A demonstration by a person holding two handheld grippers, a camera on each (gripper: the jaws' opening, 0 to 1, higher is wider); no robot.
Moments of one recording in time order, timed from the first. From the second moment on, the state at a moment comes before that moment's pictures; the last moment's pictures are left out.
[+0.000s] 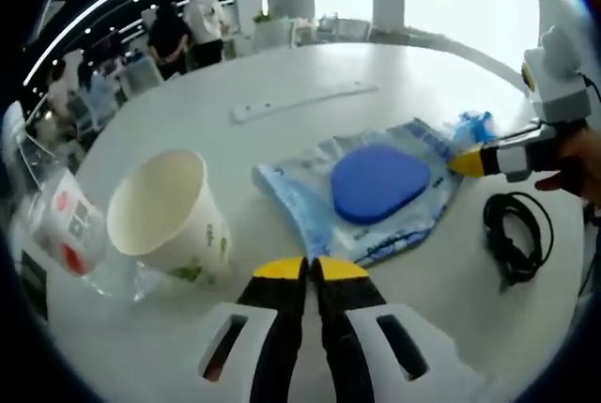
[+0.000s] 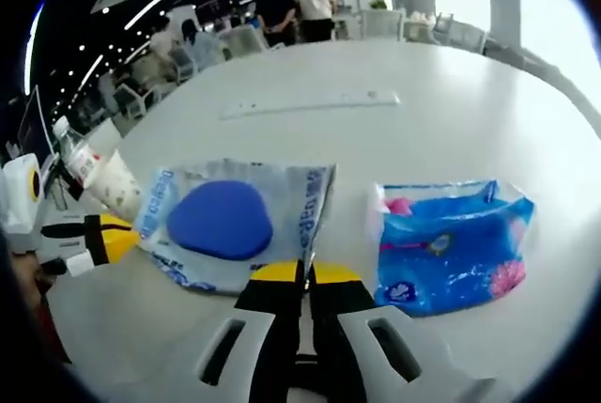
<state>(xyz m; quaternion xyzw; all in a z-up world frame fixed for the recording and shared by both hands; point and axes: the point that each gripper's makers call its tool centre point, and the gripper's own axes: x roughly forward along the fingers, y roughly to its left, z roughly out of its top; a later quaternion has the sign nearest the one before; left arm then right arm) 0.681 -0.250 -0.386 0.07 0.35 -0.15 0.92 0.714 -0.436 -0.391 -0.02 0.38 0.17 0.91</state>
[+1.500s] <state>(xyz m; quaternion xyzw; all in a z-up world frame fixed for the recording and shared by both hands) 0.607 -0.231 -0.298 0.02 0.30 -0.17 0.94 0.628 -0.430 -0.287 0.00 0.31 0.26 0.91</state>
